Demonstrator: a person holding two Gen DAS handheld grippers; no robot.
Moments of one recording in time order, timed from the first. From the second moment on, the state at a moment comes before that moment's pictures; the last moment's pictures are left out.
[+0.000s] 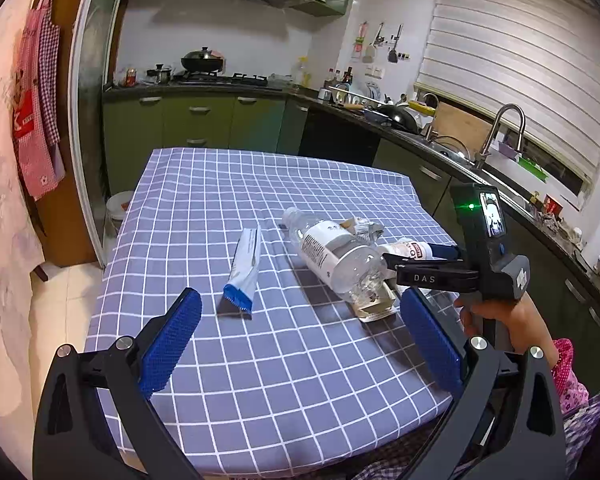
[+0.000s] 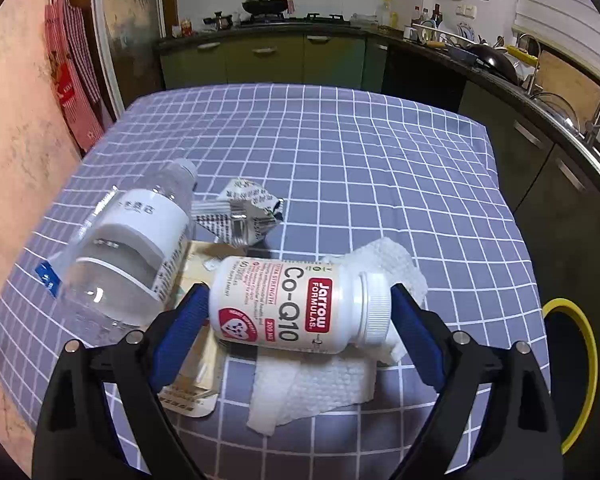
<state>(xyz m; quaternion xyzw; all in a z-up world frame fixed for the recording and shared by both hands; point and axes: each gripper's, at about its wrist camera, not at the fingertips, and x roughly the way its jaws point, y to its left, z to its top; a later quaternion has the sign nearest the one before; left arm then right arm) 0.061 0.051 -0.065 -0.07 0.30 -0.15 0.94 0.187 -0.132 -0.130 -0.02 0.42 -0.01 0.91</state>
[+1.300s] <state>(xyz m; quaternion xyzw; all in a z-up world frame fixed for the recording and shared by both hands) 0.052 -0.047 -0.048 0.00 0.31 -0.20 0.93 0.003 -0.404 -0.081 0.12 0.34 -0.20 0.91</state>
